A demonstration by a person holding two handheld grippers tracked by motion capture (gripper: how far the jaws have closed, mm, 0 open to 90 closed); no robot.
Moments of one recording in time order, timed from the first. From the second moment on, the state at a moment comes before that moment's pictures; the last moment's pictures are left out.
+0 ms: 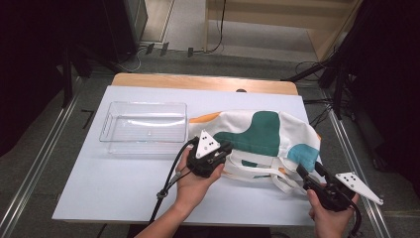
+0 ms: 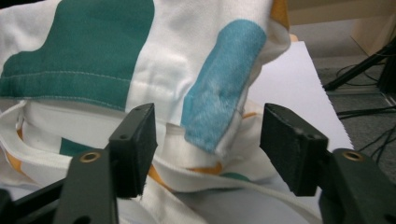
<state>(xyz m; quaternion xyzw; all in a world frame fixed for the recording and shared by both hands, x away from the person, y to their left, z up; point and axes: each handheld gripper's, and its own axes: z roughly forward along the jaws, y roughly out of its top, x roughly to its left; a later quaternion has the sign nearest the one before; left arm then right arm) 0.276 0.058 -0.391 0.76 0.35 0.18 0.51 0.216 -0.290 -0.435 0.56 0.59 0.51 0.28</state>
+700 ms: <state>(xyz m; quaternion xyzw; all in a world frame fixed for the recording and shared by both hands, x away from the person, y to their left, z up) 0.280 0.039 -0.427 0.78 0.41 0.14 0.45 0.189 -0.261 -0.434 0.52 0.61 0.54 0.26</state>
